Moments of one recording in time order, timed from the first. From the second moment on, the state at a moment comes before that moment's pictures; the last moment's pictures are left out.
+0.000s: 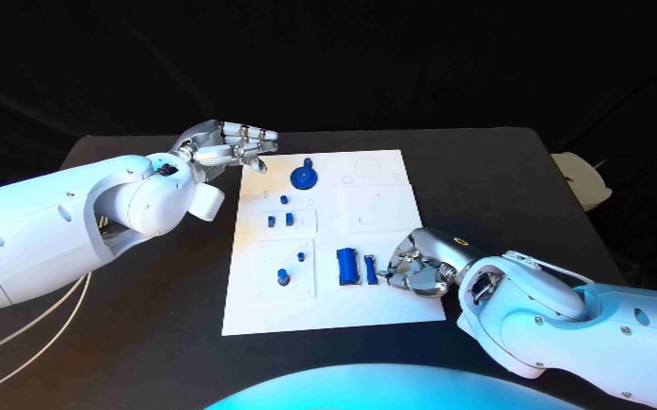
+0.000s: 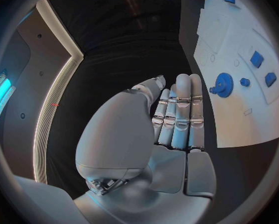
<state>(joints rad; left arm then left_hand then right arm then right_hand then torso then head) 1.18 -0.93 0.00 1.53 -0.16 -0.20 0.15 1.48 -0.16 0.41 0.12 0.16 0.97 0.21 0.13 0.07 1.02 0.14 0.27 0.09 1.12 0.05 0.94 0.35 0.17 0.90 0.14 0.92 0.49 0.96 -1.06 -0.13 2.02 -1.46 -0.47 -0.56 1.21 -0.10 0.14 0.26 0.39 1.17 0.02 0.27 0.49 1.47 -0.04 1.37 1.31 1.46 -0.10 1.50 1.31 0.02 1.46 0.02 1.54 1.31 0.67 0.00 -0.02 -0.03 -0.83</state>
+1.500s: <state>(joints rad) 1.18 -0.93 0.00 1.53 -0.16 -0.20 0.15 1.48 -0.15 0.41 0.12 0.16 0.96 0.21 0.13 0.07 1.01 0.14 0.28 0.09 1.12 0.05 0.94 0.35 0.17 0.90 0.14 0.92 0.49 0.97 -1.02 -0.13 1.99 -1.46 -0.49 -0.54 1.24 -0.08 0.13 0.25 0.39 1.16 0.03 0.27 0.49 1.47 -0.04 1.35 1.31 1.47 -0.10 1.50 1.31 0.02 1.47 0.02 1.51 1.31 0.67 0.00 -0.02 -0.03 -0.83</state>
